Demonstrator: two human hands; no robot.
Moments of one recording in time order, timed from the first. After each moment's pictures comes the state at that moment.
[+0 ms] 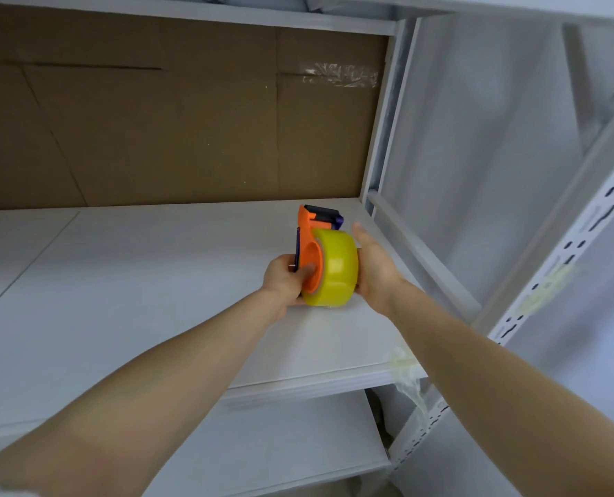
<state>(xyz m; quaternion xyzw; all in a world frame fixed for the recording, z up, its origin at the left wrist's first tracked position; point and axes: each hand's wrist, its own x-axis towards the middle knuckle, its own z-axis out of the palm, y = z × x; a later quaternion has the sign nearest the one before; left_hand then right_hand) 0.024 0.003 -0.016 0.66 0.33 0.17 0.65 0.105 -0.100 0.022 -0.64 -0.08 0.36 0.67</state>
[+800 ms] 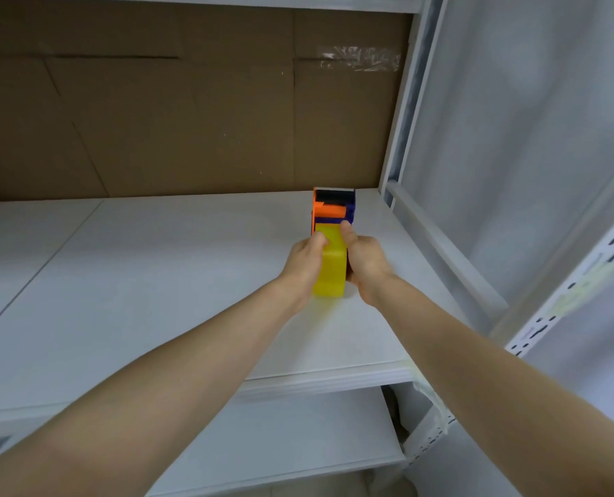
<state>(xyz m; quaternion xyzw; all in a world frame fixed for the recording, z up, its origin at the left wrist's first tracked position) 0.021 -0.015 0.014 0.61 0.31 0.19 0.70 0.098 -0.067 0.007 -0.72 -0.14 0.28 0.62</state>
